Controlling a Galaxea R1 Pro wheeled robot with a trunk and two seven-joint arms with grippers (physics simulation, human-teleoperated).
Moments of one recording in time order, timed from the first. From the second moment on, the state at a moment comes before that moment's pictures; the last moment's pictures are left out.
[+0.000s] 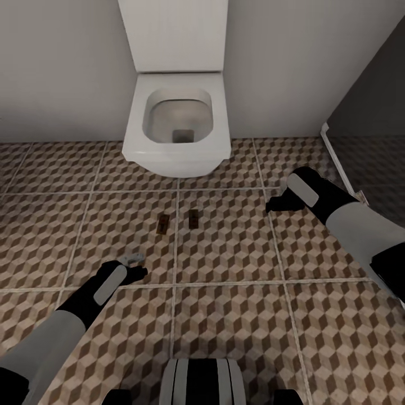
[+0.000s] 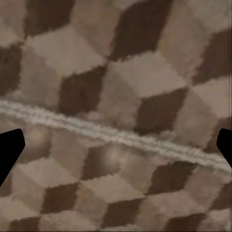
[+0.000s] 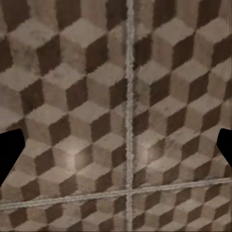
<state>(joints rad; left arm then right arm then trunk) -0.83 0.19 -0.41 -0.81 0.90 0.63 0.49 -1.50 -0.22 0.74 -0.51 -0.97 1.05 -0.38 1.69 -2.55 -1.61</state>
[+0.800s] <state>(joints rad) -0.77 0.19 -0.42 -0.75 0.89 0.57 0.46 -1.23 -0.22 0.74 -0.53 -0.96 1.03 -0.38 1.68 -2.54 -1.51</state>
